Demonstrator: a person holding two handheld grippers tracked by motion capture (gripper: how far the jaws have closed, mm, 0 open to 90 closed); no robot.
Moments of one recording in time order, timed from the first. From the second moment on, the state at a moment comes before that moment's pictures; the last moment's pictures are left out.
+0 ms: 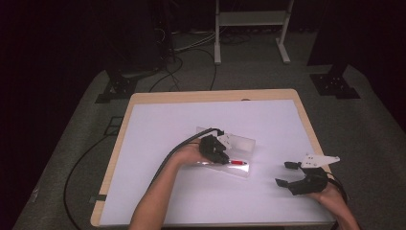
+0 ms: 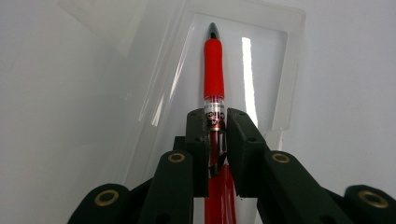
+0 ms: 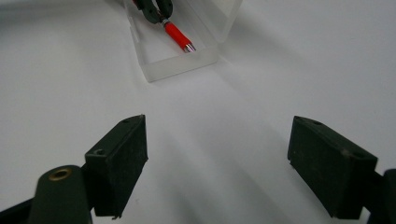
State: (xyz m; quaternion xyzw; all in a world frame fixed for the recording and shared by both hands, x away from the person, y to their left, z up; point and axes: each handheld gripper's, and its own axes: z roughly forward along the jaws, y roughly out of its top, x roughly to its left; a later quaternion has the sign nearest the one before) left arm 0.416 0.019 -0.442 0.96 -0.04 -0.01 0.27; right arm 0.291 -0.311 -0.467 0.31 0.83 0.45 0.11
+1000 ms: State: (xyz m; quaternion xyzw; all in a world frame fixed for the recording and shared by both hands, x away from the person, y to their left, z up) left arm 0.416 0.021 -0.440 0.96 -0.03 -0.01 0.27; right arm 0.293 -0.313 -0.468 0.31 0.83 0.46 0.11
